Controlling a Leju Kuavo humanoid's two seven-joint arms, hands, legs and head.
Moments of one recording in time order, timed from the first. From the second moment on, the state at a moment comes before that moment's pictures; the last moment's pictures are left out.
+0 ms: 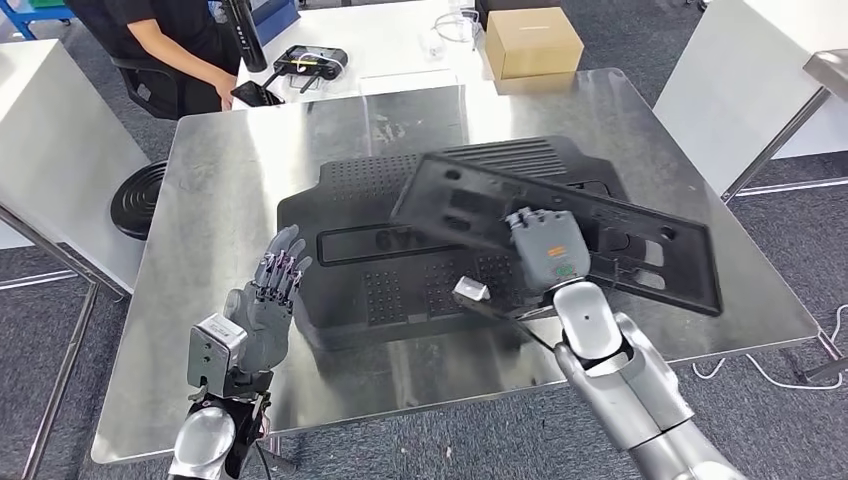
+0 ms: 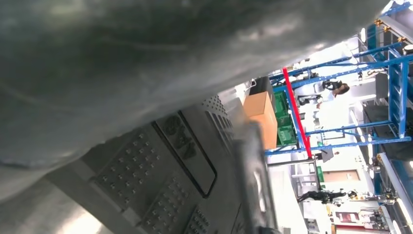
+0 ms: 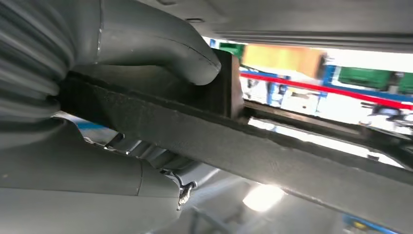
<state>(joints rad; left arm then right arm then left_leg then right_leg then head) 0.00 -0.21 -0.16 -1.60 -0.24 -0.13 -0.38 -0.40 -0.18 0.53 -1.35 1.55 -0.18 0.27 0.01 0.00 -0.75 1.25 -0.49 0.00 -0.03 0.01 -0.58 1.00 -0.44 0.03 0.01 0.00</state>
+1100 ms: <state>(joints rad) -0.04 -0.20 -0.19 -1.59 -0.23 -0.10 -0.40 -0.35 -0.32 0.67 -1.32 1.55 -0.32 0.01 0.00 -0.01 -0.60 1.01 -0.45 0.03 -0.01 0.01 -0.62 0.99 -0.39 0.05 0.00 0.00</state>
